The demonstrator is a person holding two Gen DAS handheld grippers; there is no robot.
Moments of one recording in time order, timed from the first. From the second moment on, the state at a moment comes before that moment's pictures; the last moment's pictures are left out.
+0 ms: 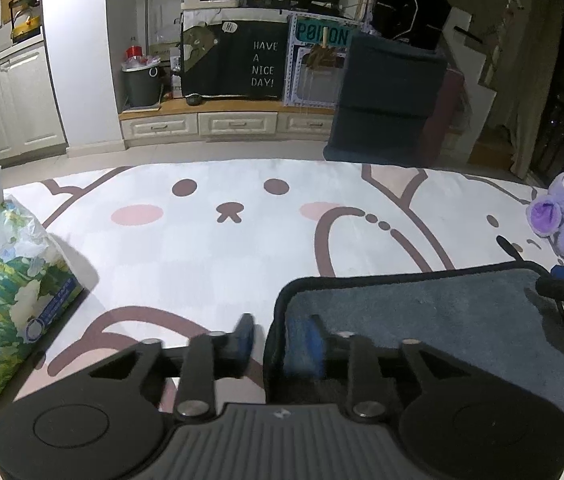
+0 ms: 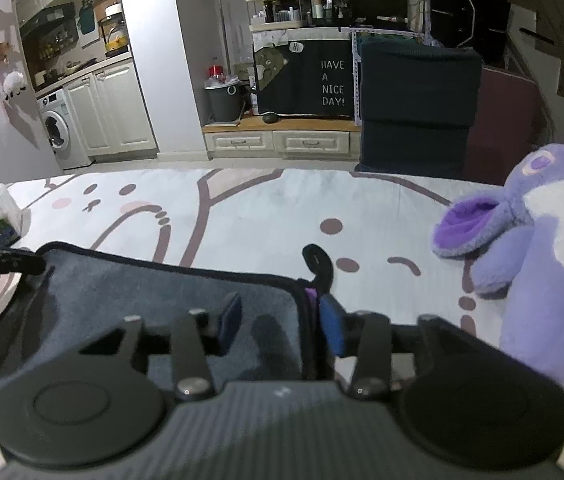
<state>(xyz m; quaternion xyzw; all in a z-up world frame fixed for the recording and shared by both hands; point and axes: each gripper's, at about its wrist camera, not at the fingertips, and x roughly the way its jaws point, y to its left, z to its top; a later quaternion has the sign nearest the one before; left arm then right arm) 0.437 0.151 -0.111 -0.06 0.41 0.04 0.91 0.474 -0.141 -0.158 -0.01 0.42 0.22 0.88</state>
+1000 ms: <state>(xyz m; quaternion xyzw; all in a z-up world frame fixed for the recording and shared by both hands) 0.369 0.103 -0.040 -0.05 0.39 0.03 0.92 0.411 -0.147 -0.083 -0.01 0.41 0.21 0.89</state>
